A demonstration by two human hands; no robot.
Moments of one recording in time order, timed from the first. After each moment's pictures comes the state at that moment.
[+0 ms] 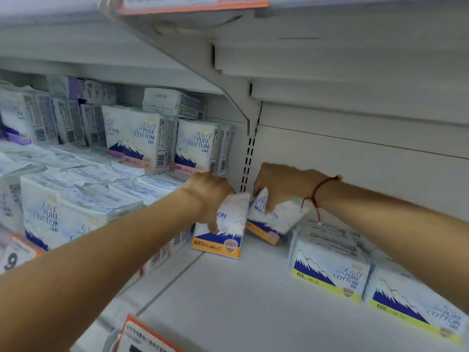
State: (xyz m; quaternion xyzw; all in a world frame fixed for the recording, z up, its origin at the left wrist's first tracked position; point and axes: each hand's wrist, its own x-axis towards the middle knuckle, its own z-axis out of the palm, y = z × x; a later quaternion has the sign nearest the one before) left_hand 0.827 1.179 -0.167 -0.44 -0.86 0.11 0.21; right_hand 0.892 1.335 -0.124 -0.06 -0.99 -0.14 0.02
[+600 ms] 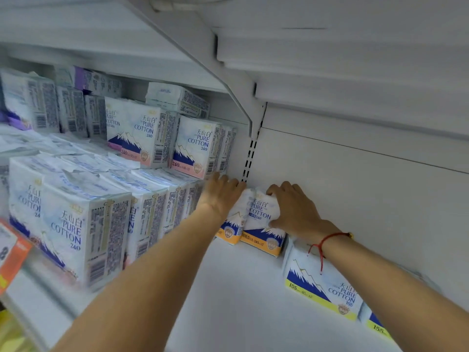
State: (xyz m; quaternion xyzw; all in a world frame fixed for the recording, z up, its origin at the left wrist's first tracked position) left_hand 0.802 1.247 -0.196 -0.35 -0.89 0.10 0.28; right_hand 0.899 1.384 -0.186 -0.10 -0.97 -0.10 0.22
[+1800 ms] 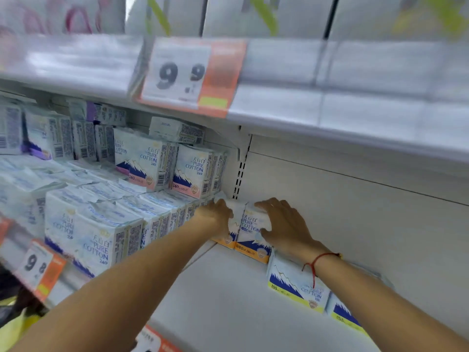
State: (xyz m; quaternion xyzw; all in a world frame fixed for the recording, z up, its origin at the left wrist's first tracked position) left_hand 0.854 1.214 -0.168 -0.35 -0.93 -0.05 0.05; right_hand 0.956 1.350 -0.163 -0.09 -0.97 -0.04 0.21
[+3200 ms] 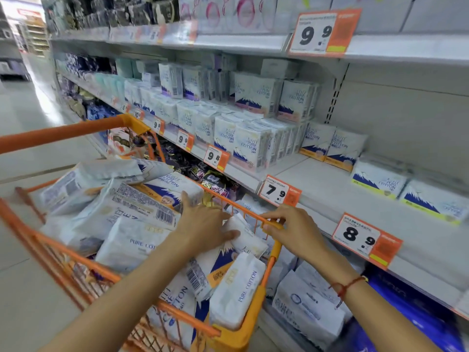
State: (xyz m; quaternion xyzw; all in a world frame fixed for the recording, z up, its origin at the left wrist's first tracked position) left_hand 1.069 0.901 -0.268 -0.24 -0.97 0.02 0.00; right_hand 1.120 1.097 -0.274 0.01 -0.96 0.25 0.13
